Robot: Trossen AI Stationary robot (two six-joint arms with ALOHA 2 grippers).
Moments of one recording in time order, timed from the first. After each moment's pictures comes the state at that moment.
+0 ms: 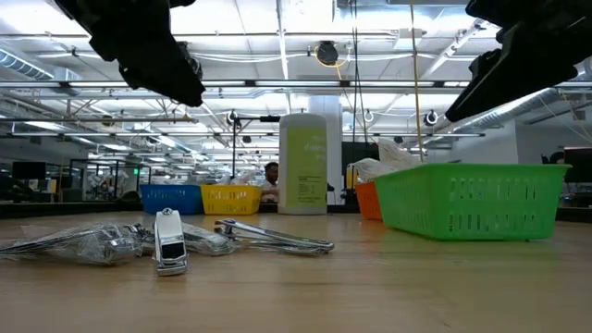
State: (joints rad) left arm -0.49 1.44 0.88 -0.29 -0.53 -0.59; right arm 0.60 1.24 0.65 -0.28 0.65 0.52
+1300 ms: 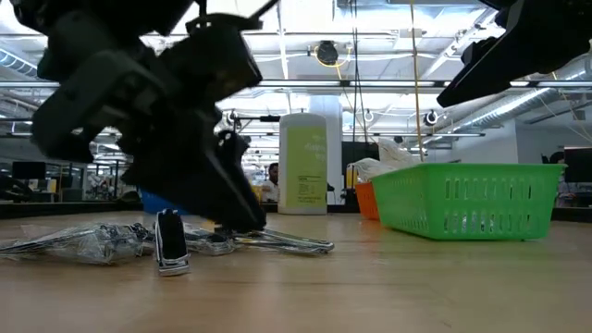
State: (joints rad) left arm -0.42 1.89 0.88 0.27 -0.15 -0.18; right arm 0.60 1.24 0.65 -0.16 0.60 0.43
